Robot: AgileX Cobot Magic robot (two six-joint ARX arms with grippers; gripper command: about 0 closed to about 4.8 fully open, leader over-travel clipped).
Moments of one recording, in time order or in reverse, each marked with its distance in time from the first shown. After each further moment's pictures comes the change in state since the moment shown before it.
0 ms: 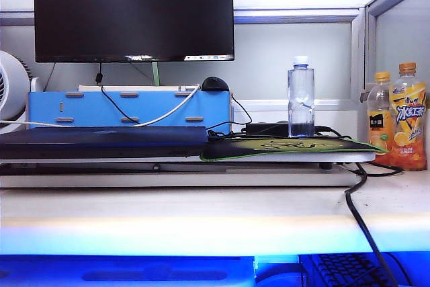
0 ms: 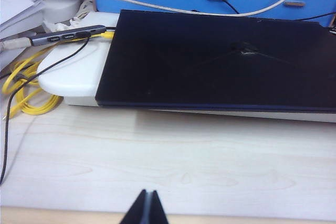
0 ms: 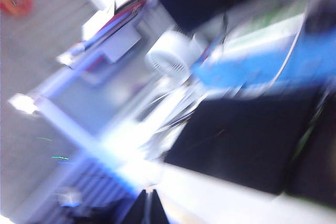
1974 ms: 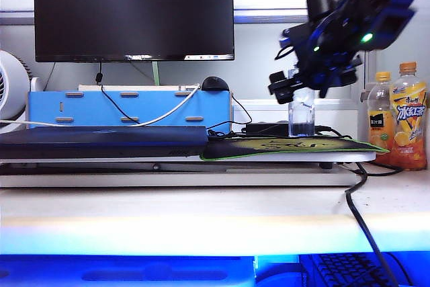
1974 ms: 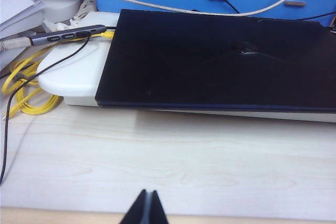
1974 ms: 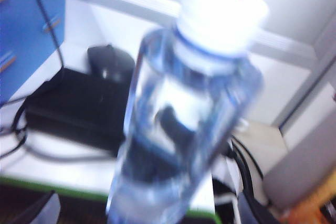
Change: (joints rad) left arm 0.000 0.000 0.000 0.000 0.000 0.000; right arm 0.277 1.223 0.663 0.301 1.220 -0.958
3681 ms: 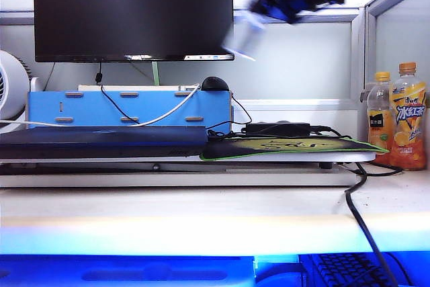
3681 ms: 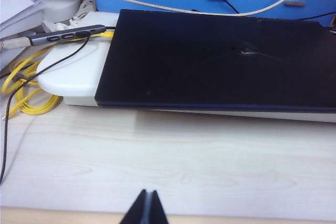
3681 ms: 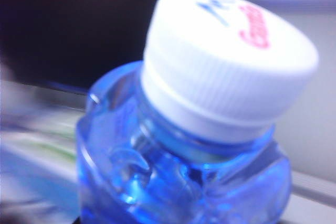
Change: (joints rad) left arm 0.000 0.000 0.000 0.000 0.000 0.000; right arm -0.015 -0.047 0.303 -0.032 -0.661 0.299
